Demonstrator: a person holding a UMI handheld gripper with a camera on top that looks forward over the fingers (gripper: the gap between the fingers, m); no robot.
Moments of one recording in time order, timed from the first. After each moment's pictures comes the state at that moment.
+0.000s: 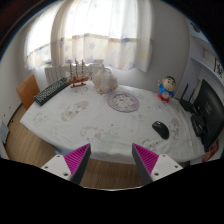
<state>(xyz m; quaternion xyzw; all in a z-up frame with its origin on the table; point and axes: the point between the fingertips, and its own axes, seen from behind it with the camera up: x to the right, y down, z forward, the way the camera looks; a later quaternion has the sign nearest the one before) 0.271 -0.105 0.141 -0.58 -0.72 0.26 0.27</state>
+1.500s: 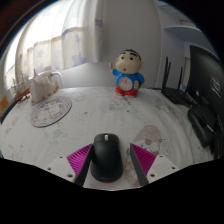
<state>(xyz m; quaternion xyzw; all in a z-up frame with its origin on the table) 0.018 0.199 -0.013 -0.63 -0.65 0.30 0.32</state>
